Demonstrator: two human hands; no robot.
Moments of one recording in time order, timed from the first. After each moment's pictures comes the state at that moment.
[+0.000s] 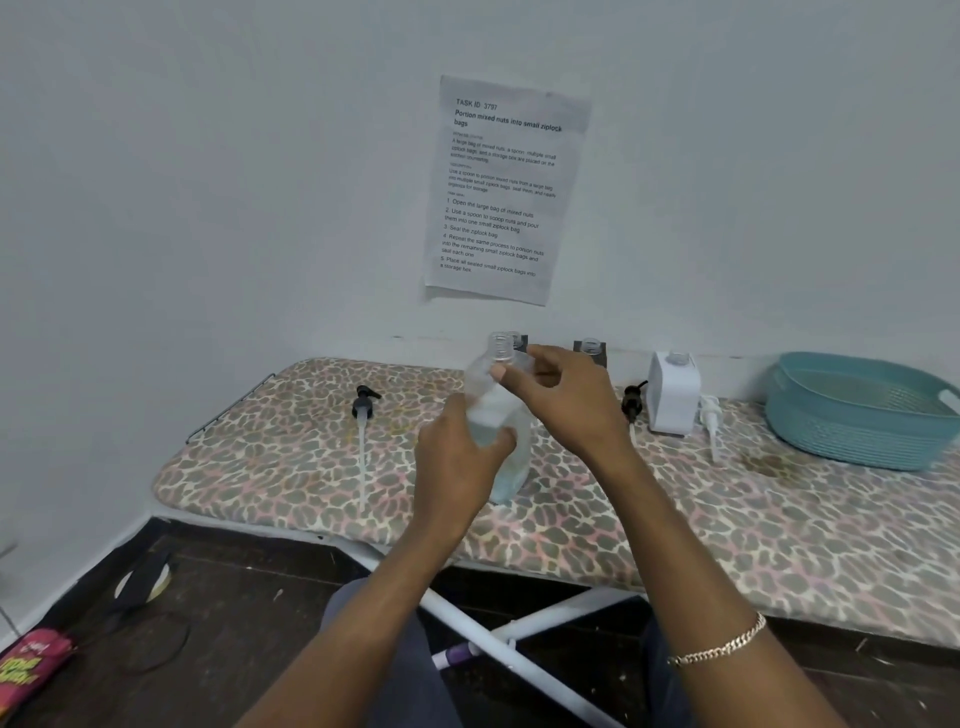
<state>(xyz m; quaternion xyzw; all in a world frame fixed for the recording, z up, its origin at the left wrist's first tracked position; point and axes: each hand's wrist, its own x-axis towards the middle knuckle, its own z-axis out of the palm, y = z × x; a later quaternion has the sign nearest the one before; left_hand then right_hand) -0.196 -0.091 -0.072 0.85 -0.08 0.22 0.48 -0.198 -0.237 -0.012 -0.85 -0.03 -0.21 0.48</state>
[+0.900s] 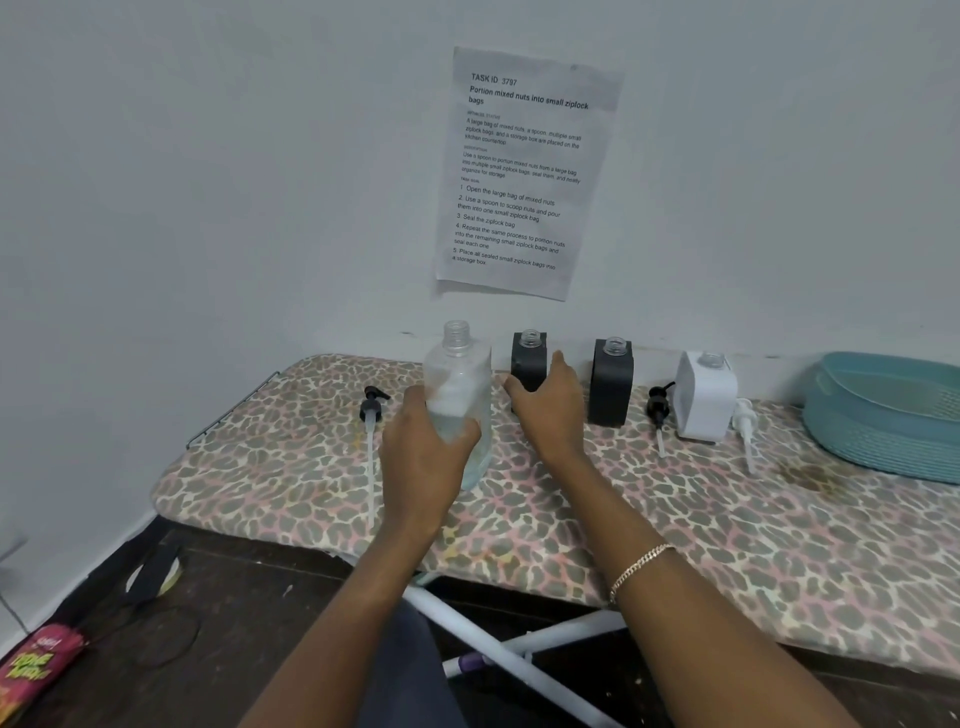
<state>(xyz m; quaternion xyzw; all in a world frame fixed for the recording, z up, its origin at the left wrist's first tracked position) -0.161 -0.053 -0.075 0.85 -0.03 0.28 0.45 -0.083 -0.206 -0.083 -0.84 0.11 -0.22 0.48</state>
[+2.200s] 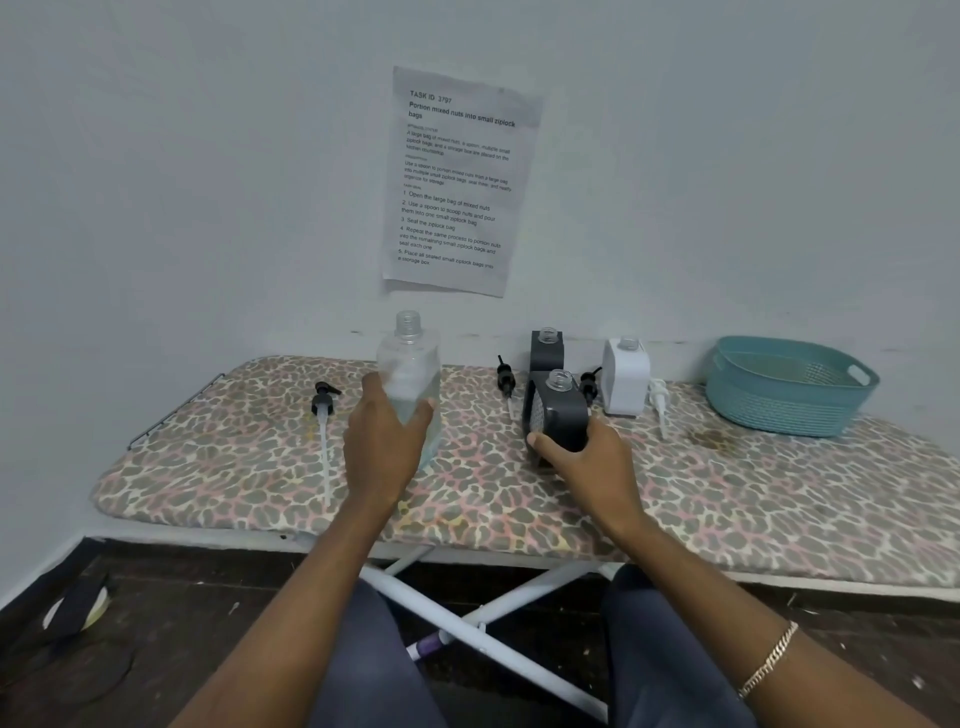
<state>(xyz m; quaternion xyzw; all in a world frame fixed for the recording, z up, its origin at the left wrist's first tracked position) -0.162 -0.057 -0.085 0.85 -0.05 0.27 0.44 -0.231 -0.290 -0.108 -0.83 0.09 -0.22 0.51</state>
